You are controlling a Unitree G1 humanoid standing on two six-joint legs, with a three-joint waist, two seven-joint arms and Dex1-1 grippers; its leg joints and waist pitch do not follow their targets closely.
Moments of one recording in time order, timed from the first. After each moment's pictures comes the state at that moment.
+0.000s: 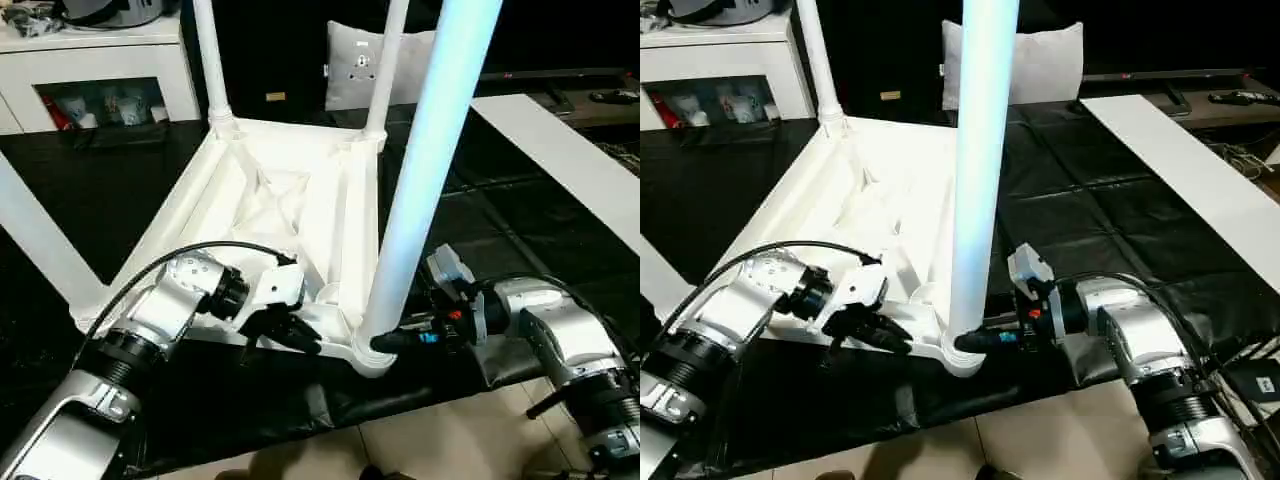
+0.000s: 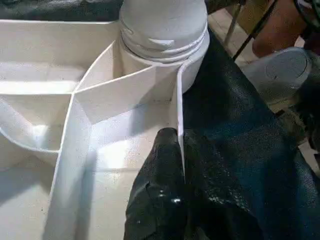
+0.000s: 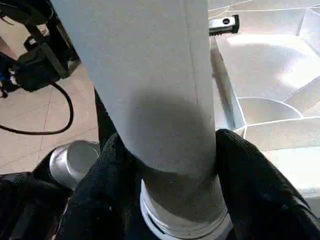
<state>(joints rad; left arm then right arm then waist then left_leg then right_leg) -0.59 0.44 -0.40 0.46 -0.03 0.08 -1.46 -0.42 -0.48 0.20 0.31 0.32 0.30 1.46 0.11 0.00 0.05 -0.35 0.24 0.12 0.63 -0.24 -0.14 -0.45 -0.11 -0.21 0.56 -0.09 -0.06</state>
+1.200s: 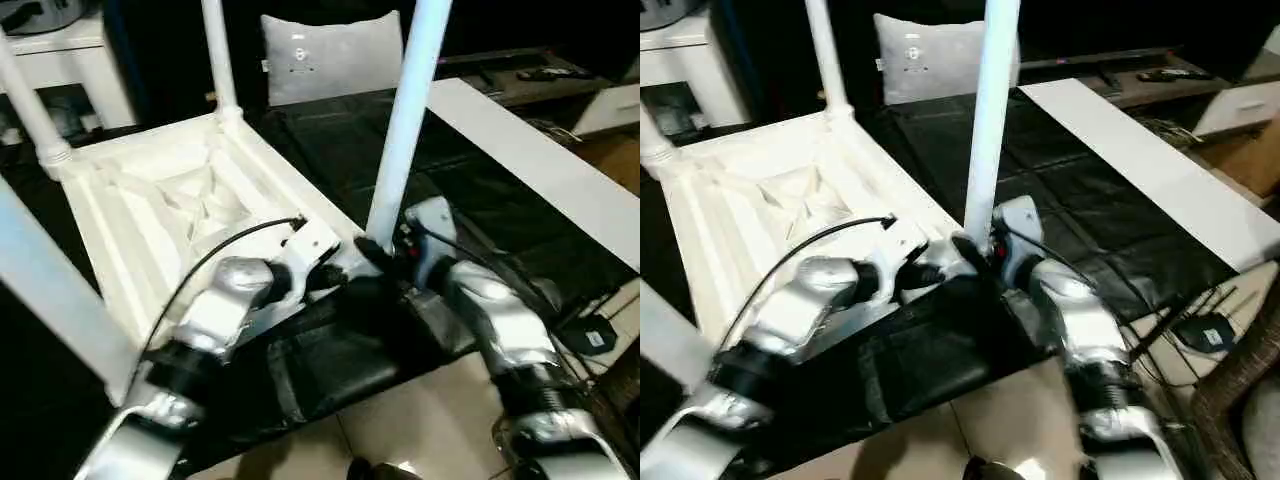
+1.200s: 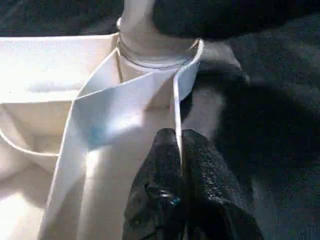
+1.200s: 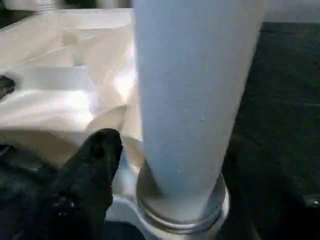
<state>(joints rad) -0.55 0.23 -0.27 0.35 0.04 0.44 -0.85 -0.46 -0.23 0.02 0.41 0.16 0.21 0.70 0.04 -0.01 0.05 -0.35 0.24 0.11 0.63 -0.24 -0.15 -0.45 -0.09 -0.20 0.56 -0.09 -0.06</state>
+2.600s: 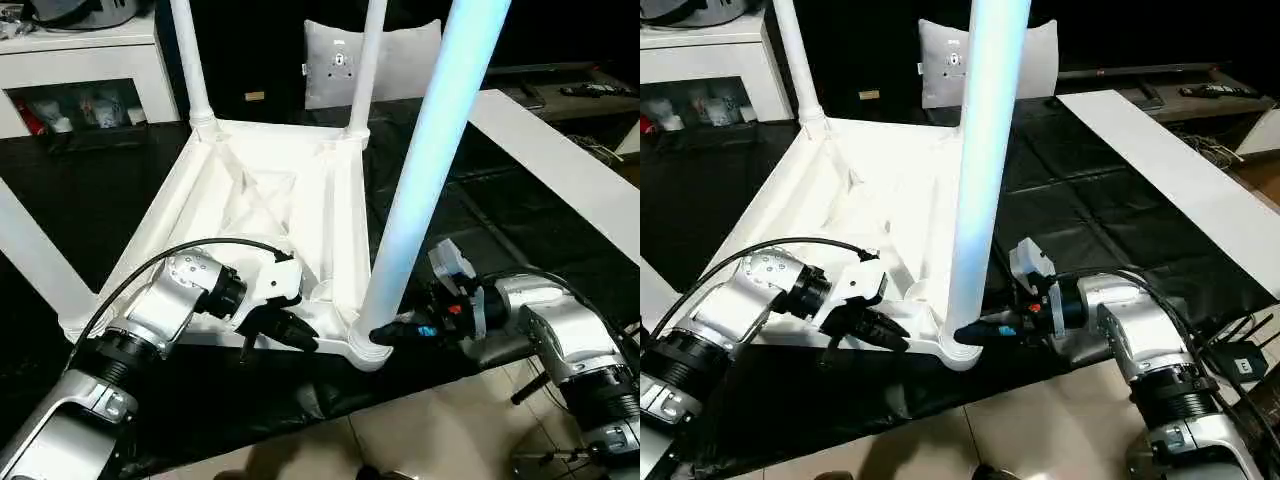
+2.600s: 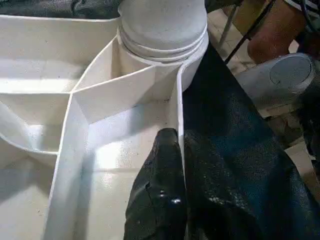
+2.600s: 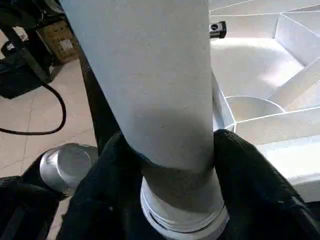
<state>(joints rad) -0.59 0.46 -0.40 0.42 -0.03 0.16 -1.46 -0.44 -0.48 0.19 0.33 0.31 0.29 1.45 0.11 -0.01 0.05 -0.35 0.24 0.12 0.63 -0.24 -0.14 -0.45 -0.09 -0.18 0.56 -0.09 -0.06</state>
